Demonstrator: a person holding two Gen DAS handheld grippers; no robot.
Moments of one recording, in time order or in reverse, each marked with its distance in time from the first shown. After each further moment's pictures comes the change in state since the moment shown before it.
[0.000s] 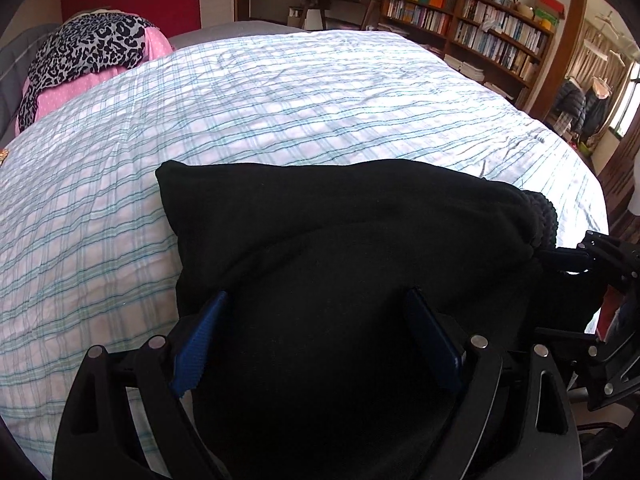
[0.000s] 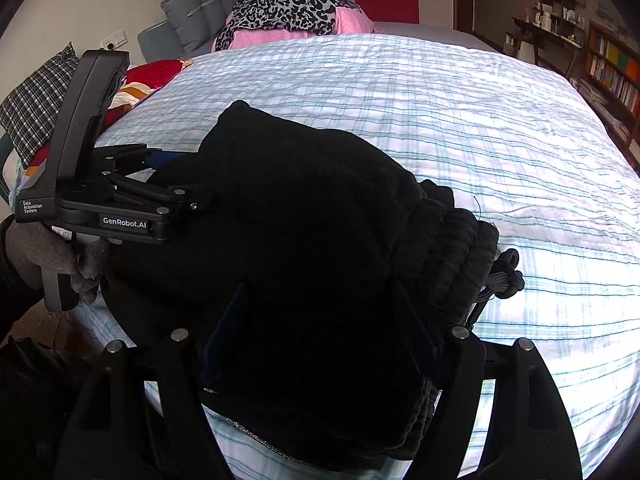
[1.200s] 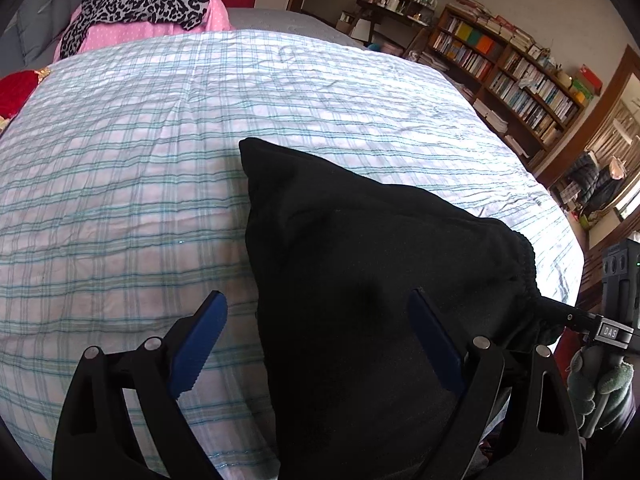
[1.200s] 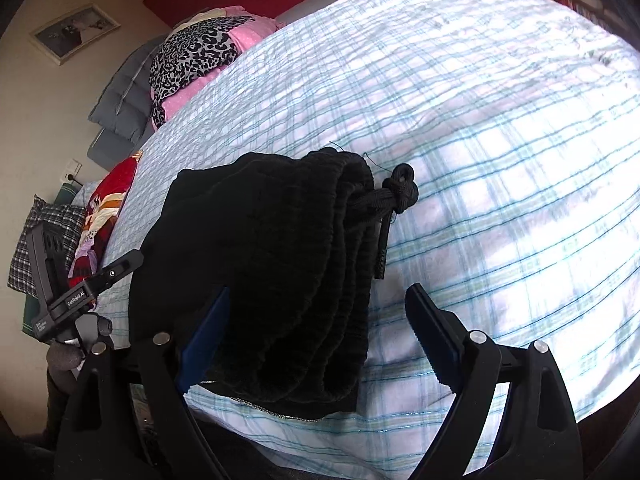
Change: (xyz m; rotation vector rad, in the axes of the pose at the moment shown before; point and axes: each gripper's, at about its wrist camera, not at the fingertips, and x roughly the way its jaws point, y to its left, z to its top) left arm -0.058 0.035 -0.020 -0.281 0.002 -0.044; right arm -0.031 -0.080 -0.022 0.561 0.017 0.126
